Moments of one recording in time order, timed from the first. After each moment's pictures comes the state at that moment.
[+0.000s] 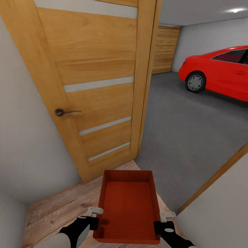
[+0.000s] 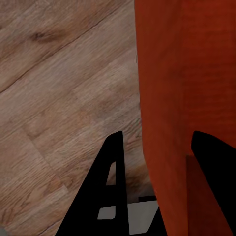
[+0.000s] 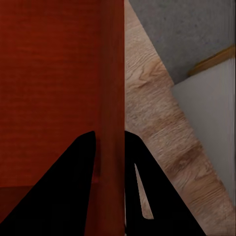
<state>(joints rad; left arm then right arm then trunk) -0.62 -0.09 0.01 -0.16 -0.11 0.17 0.07 -0.54 0.03 0.65 -0.20 -0.58 -0.04 -0.29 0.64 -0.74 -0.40</state>
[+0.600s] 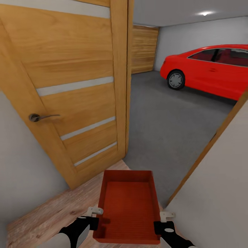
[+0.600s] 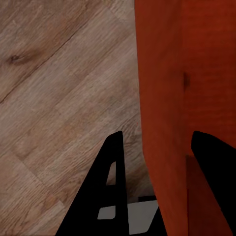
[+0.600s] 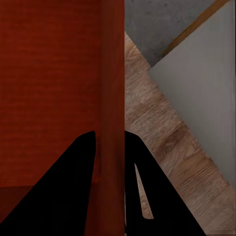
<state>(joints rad) -0.62 -0.09 0.01 -0.15 -0.10 0.17 0.07 -0.54 0.03 0.65 -0.20 -0.58 -0.04 -0.29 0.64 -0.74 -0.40</state>
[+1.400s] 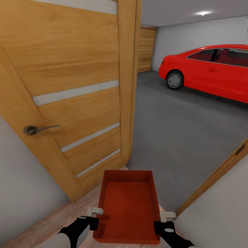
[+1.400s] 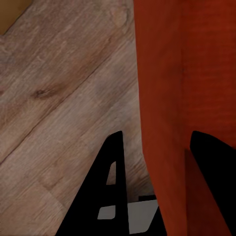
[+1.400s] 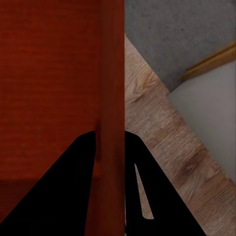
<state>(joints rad) -0.62 -0.09 0.01 -0.15 -0.11 0.17 0.06 -0.54 0.03 0.65 -0.20 -0.58 -0.04 -0.29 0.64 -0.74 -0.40</state>
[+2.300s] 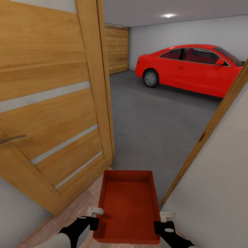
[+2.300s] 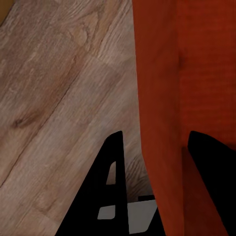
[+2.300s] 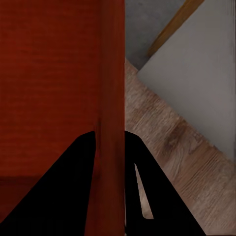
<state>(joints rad) -0.62 -0.09 0.01 -0.15 -0.11 0.17 0.06 -0.54 0.03 0.65 -0.20 -0.58 -0.04 -0.29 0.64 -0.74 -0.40</state>
